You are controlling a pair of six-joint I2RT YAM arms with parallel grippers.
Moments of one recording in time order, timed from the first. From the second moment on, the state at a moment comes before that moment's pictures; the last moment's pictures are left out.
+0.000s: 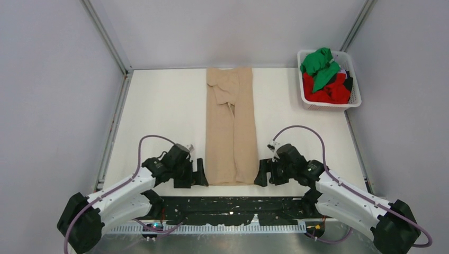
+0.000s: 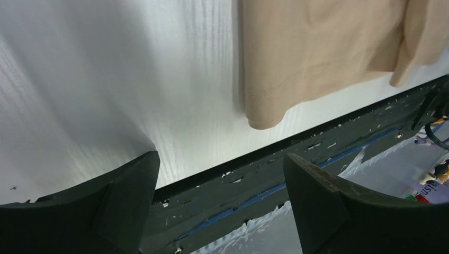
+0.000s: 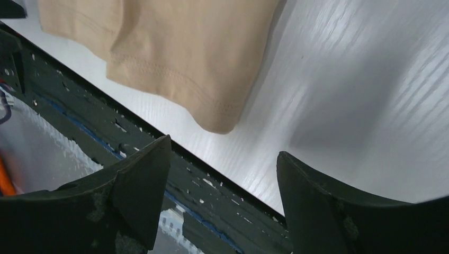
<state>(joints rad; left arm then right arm) -0.65 0.96 0.45 -0.56 0.22 -0.76 0.68 0.79 0.38 -0.50 -0.26 0.56</state>
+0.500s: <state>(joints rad) -0.74 0.93 0.34 -0.35 0.25 -0.90 0.71 0.89 0.30 -0.33 -0.33 0.64</state>
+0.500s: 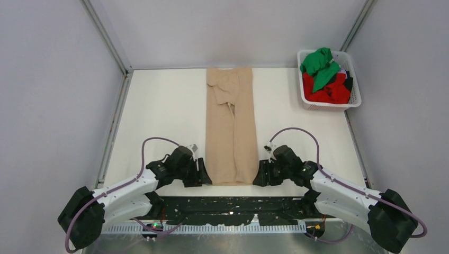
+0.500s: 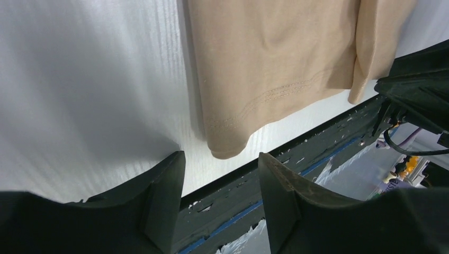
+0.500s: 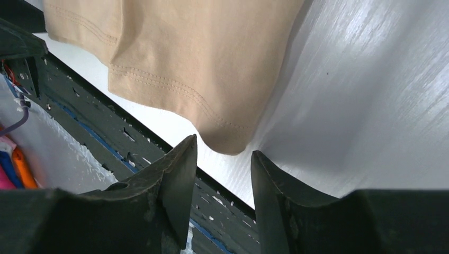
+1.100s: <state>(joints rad) -0.78 1.03 0.35 -0.26 0.27 -0.89 0.73 0.92 0.26 -0.19 -0.30 0.63</state>
